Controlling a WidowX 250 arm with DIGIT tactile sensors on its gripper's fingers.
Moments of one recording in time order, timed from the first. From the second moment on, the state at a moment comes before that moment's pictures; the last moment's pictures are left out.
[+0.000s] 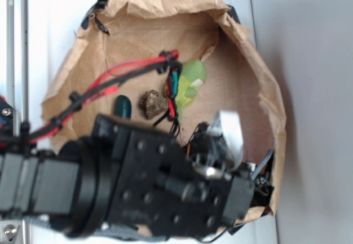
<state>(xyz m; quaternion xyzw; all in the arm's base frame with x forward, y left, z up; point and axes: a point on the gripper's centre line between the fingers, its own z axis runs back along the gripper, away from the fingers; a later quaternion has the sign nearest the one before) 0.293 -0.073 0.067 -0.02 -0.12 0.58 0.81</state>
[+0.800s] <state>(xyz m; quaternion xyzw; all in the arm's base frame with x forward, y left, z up) 0.272 -0.091 0.034 0.02 -0.09 0.58 0.81</state>
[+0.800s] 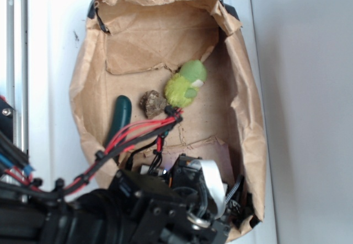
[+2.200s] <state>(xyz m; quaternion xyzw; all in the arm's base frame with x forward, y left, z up) 0.301 -0.011 0.106 -0.09 -0.04 0.58 0.81</state>
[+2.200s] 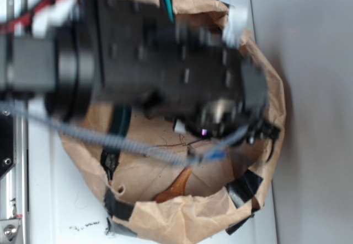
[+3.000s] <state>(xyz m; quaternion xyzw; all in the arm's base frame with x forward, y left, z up) 0.296 -0.040 0.078 -0.03 -0.04 0.58 0.82</state>
